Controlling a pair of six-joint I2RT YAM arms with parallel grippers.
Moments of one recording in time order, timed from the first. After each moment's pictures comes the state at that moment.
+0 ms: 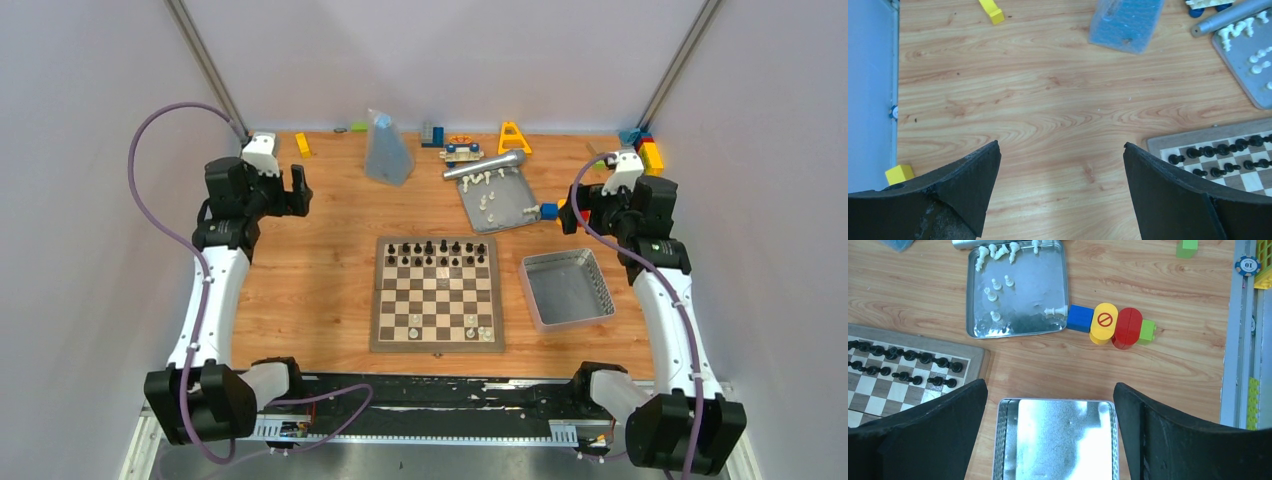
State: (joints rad) left arm 0.12 1.14 1.07 -0.37 0.30 0.08; right arm -0.10 1.06 0.97 -0.42 -0.30 -0.07
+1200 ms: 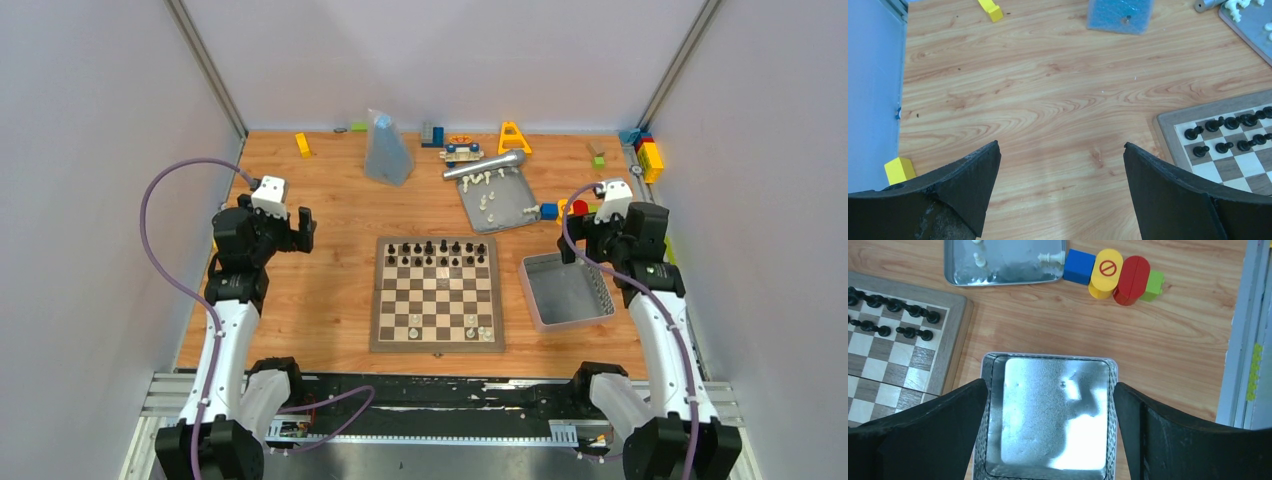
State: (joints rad) left arm 0.12 0.85 0.69 -0.16 0.31 0.16; right arm -0.10 0.95 0.80 -0.48 -0.27 -0.18
